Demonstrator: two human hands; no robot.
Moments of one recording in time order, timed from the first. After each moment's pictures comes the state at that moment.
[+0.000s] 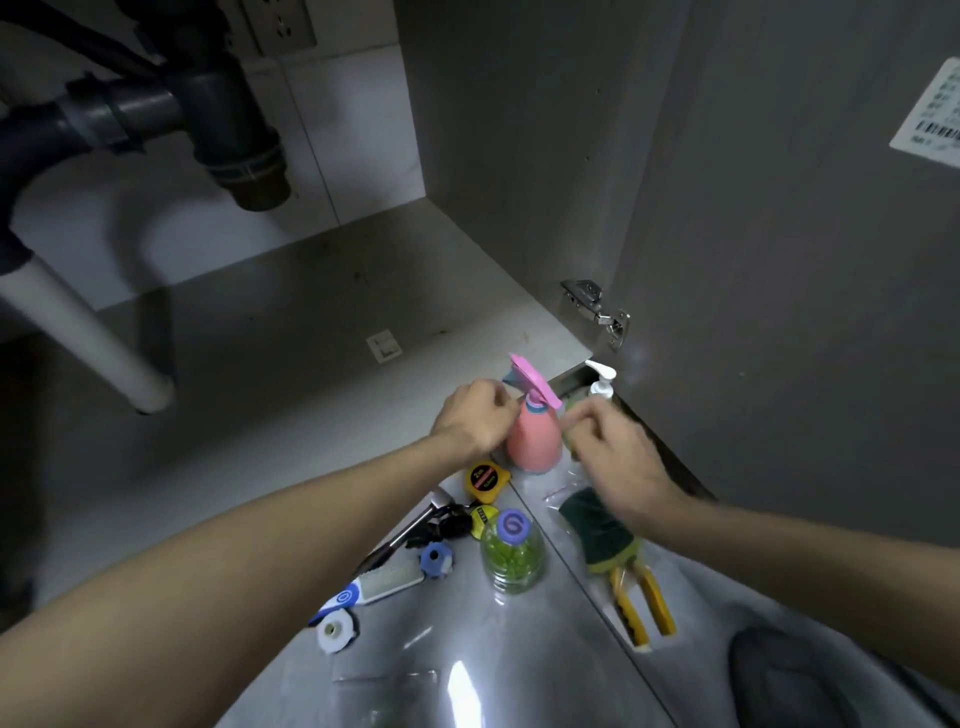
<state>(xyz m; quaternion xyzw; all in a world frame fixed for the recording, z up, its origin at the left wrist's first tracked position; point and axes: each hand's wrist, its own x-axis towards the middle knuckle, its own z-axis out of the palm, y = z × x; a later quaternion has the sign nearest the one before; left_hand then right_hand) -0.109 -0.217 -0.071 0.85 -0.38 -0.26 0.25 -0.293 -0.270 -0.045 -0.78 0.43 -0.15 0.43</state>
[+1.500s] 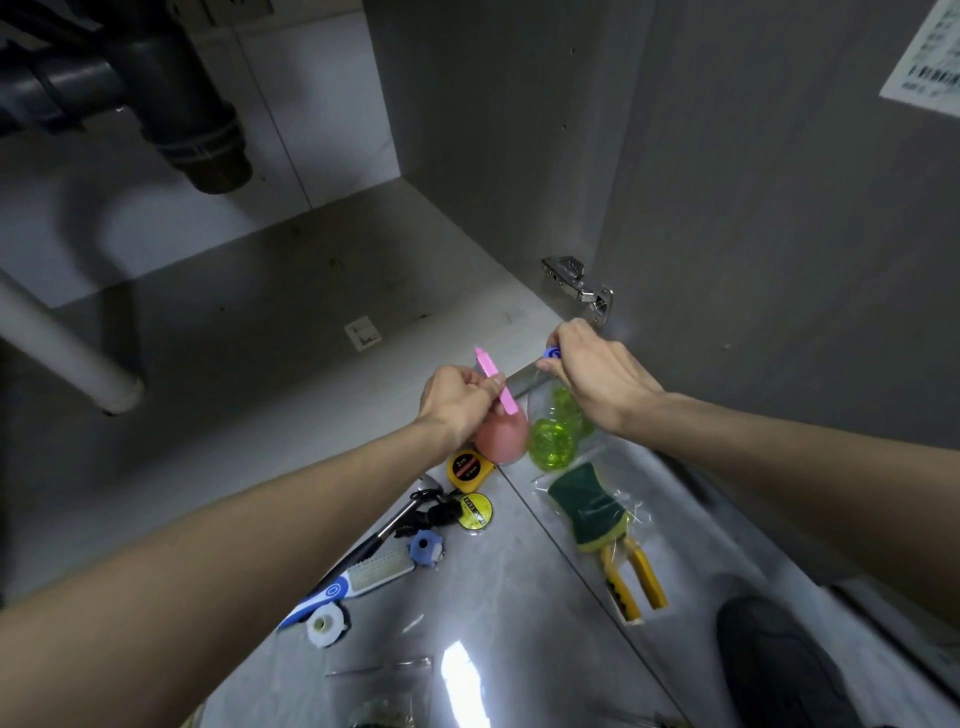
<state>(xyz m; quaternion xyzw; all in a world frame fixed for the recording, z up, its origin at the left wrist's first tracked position) -0.107 -0.222 -0.094 0.82 -0.23 -0.32 0.42 -0.262 -0.324 -0.021 -0.93 0.32 -0.01 0.17</state>
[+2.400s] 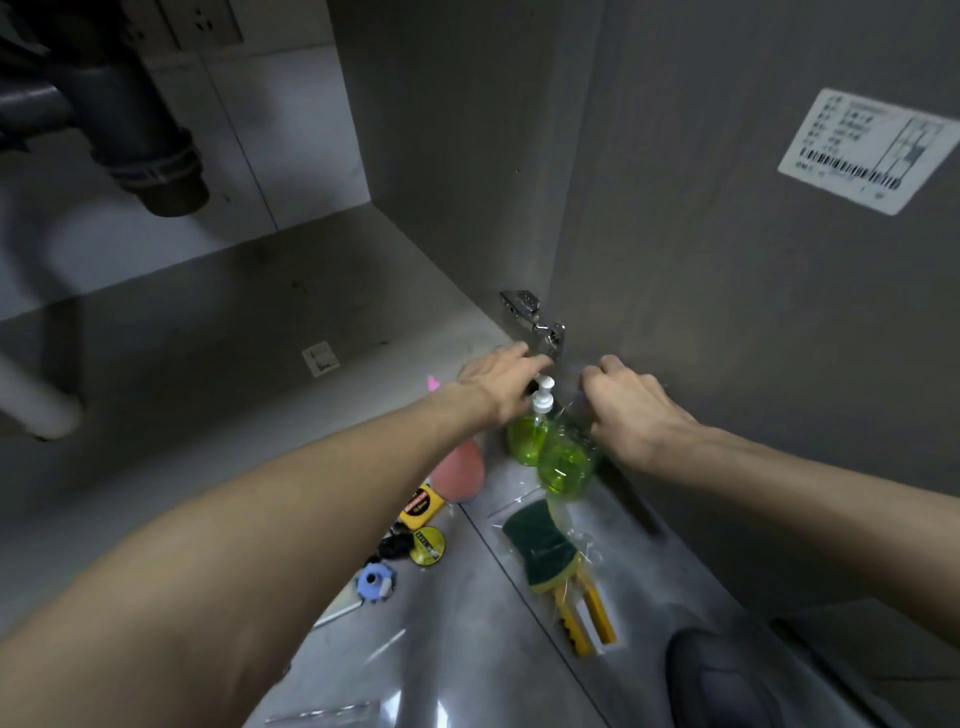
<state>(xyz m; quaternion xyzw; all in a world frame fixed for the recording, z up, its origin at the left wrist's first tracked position) -0.144 -0.313 -0.042 0.75 -0.65 -0.14 0.02 -0.318 -0.343 0.017 -0.92 0.38 0.09 0.08</state>
